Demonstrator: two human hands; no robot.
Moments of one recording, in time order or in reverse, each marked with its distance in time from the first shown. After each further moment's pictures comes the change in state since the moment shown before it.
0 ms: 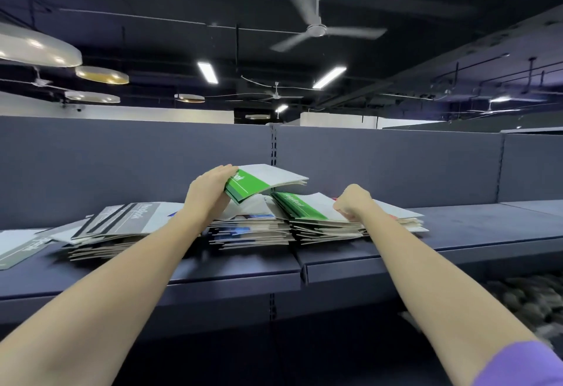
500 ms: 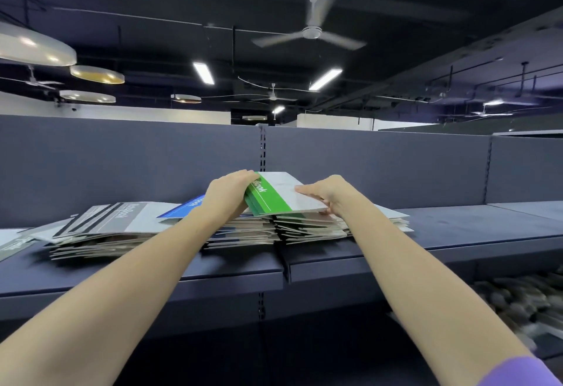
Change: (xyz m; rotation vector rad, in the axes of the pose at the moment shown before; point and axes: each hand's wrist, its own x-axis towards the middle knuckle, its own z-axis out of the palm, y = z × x) left_hand 0.007 0.056 0.014 0.041 -0.143 0.103; right_hand -0.001 -0.021 -0.011 0.777 -0.197 0.051
